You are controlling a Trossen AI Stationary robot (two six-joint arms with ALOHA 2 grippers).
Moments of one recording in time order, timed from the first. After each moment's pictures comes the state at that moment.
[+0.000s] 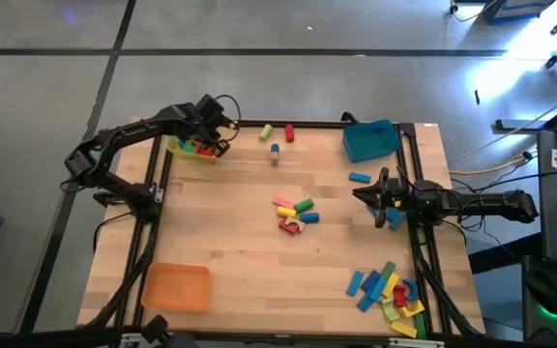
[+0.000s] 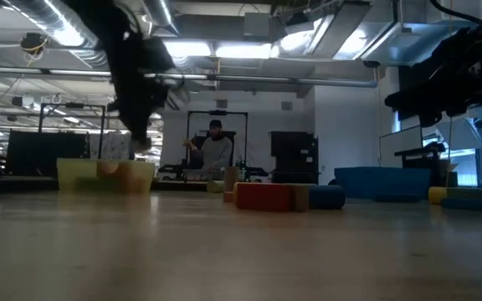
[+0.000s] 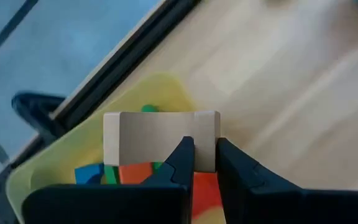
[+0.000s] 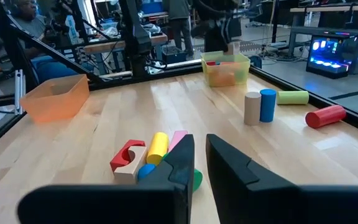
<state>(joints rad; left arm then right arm) 0.77 1.43 1.01 -0.73 -0.20 0.01 0.00 0.16 0.01 0.05 0.17 0.13</state>
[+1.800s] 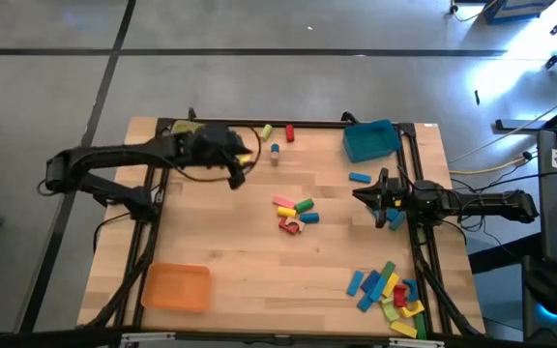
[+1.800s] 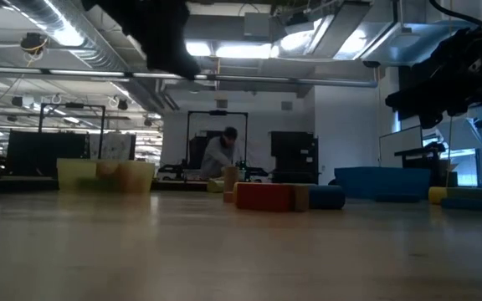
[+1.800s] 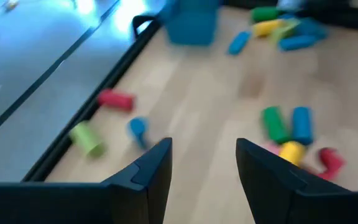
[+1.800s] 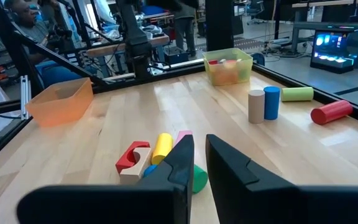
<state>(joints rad) 0.25 1.20 0.97 -0.36 -0.13 -0.02 0.00 0.16 0.01 0.05 0.17 0.16</state>
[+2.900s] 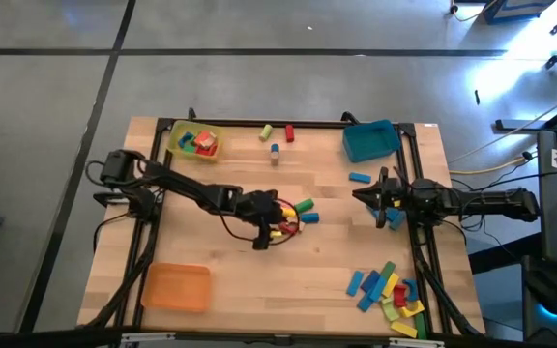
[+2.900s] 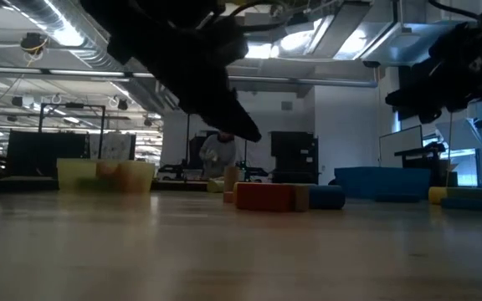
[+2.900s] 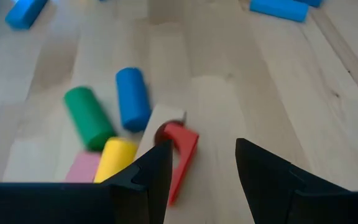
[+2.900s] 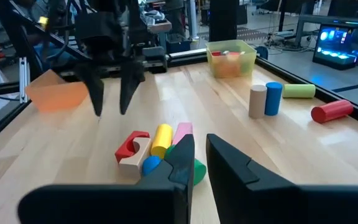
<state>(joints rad) -0.10 1.73 0.94 0.13 0.02 0.04 0.00 0.21 0.07 0.00 0.15 0.13</state>
